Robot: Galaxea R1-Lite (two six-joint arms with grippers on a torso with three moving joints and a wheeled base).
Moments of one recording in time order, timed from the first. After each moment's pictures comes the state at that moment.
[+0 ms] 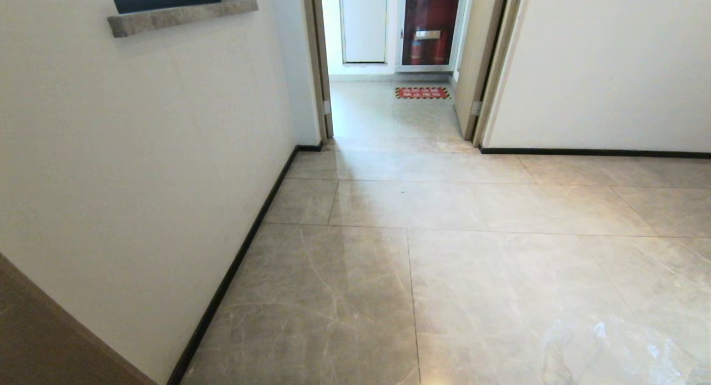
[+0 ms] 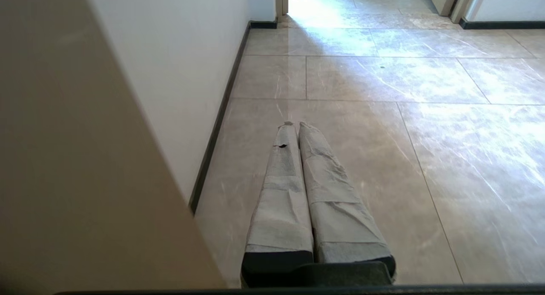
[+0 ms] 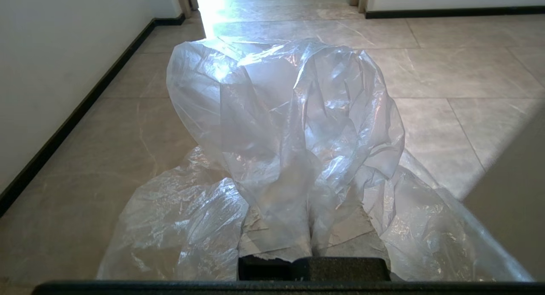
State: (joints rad) left arm 0.00 0.00 0.00 0.00 0.00 -0.01; right arm 0.01 0.00 0.00 -0.01 -0.02 0.03
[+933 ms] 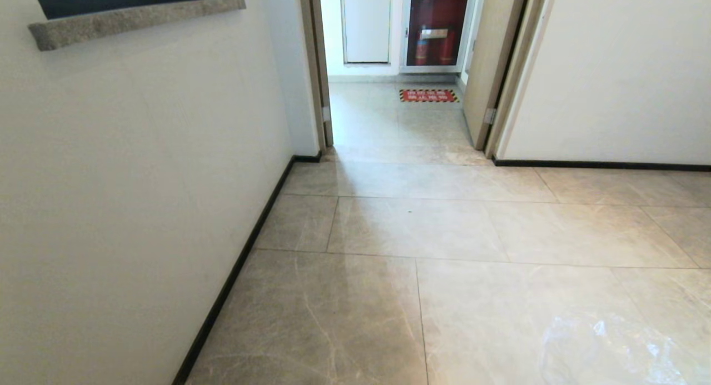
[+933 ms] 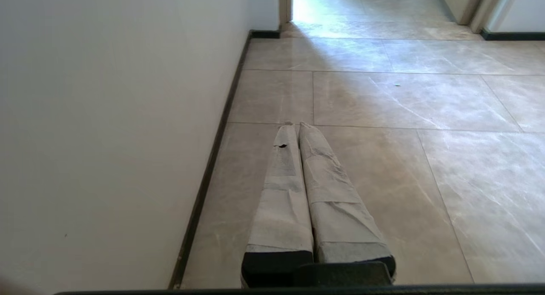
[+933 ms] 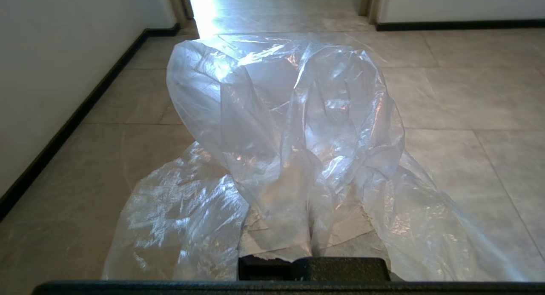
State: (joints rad) left arm 0.00 0.00 0.00 0.00 0.00 -0.01; right arm 0.01 0.00 0.00 -0.01 -0.02 0.03
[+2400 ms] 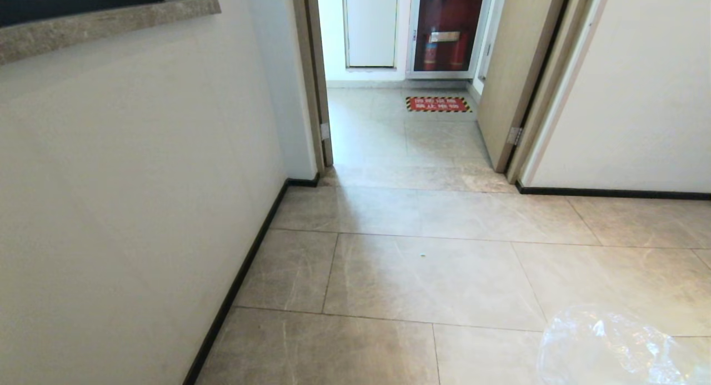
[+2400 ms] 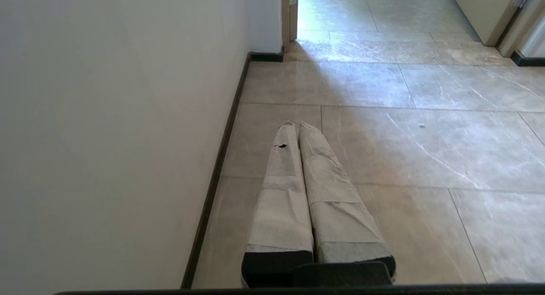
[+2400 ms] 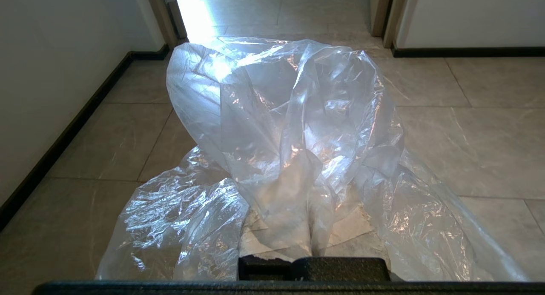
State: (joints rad) left arm 0.00 0.00 0.00 0.00 0.00 -0.01; right arm 0.01 0.00 0.00 -0.01 -0.02 0.03
